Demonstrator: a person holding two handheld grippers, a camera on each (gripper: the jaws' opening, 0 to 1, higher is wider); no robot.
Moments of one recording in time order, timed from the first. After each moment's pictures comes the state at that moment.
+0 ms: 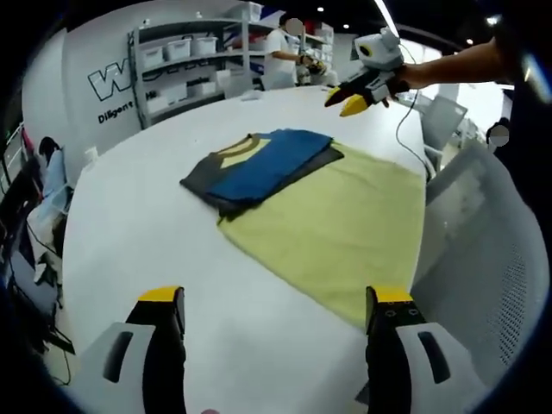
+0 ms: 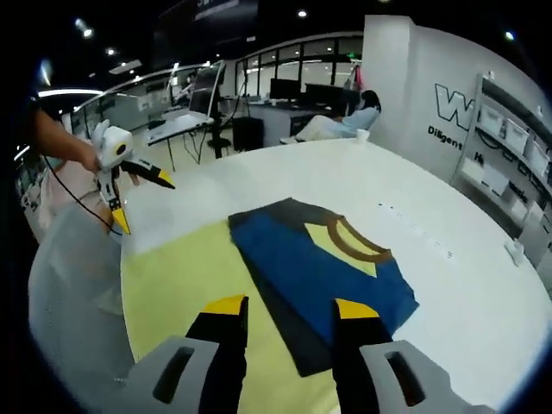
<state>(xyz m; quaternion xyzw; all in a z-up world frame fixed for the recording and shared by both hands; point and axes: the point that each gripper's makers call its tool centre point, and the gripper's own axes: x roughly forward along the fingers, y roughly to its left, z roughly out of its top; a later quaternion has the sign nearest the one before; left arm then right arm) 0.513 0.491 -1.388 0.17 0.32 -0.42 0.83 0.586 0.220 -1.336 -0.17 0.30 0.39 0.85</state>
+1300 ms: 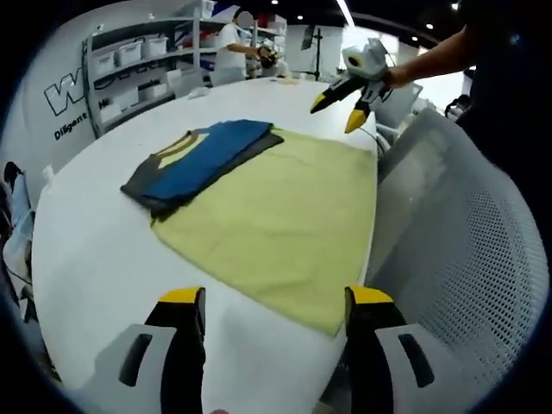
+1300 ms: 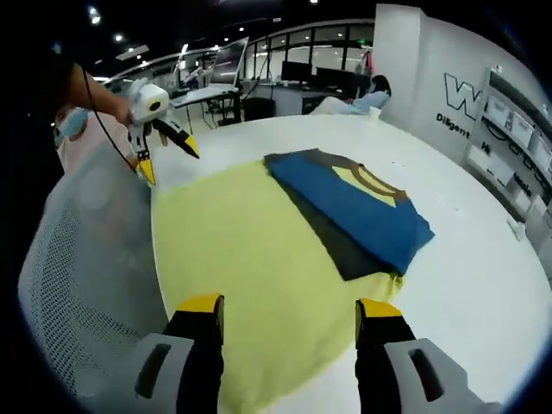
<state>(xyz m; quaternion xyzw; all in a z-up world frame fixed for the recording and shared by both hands) 0.462 0.457 -1.408 0.19 0.32 -0.52 0.77 0.484 0.170 -1.388 -0.19 0.33 0.40 0.83</state>
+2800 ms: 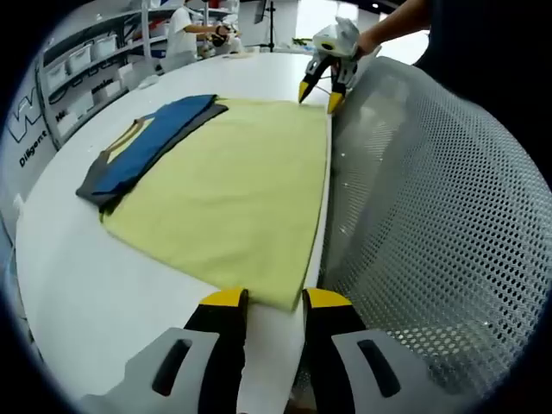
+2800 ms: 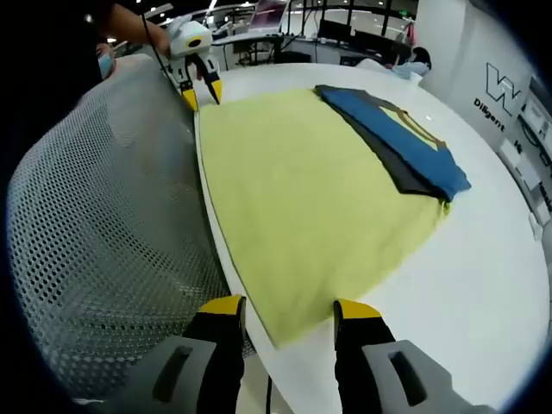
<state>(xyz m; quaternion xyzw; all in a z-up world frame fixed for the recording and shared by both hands) 0.418 0.456 -1.442 0.27 0.35 -0.58 0.69 0.403 0.133 -1.447 -0.27 0.42 0.44 0.75</state>
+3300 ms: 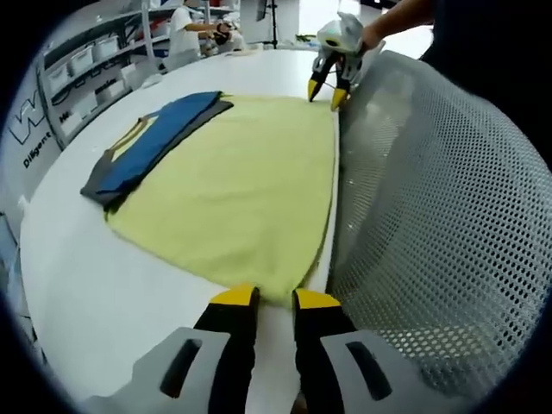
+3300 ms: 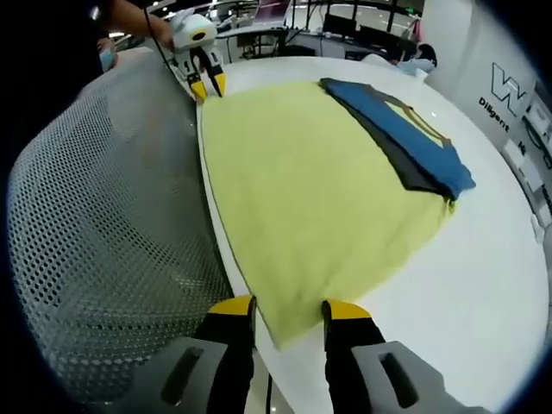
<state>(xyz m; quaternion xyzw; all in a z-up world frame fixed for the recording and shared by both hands) 0.427 0.456 -1.443 0.27 0.35 -0.56 0.70 0.403 0.132 -1.449 -0.28 0.43 0.44 0.74</state>
